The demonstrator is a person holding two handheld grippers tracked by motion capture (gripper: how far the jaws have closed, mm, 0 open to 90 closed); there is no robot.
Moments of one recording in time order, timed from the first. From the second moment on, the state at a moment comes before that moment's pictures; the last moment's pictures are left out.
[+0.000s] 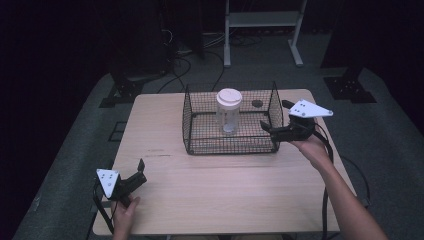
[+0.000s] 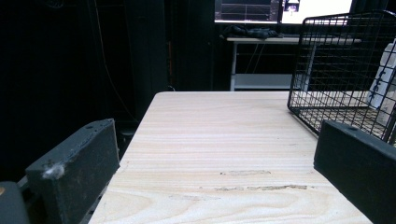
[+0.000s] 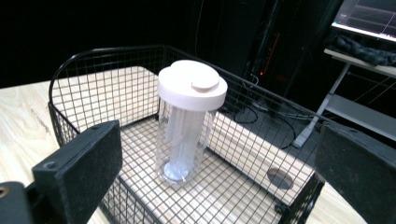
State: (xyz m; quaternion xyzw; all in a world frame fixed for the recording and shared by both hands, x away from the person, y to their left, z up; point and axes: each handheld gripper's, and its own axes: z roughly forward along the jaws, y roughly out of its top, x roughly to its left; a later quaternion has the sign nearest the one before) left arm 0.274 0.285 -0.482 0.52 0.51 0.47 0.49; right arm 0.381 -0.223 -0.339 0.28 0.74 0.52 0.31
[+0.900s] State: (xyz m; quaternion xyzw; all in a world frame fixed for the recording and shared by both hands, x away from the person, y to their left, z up) left arm 0.274 0.285 -0.482 0.52 0.51 0.47 0.49; right arm 0.347 -0.244 -0.359 0.28 0.74 0.52 0.31
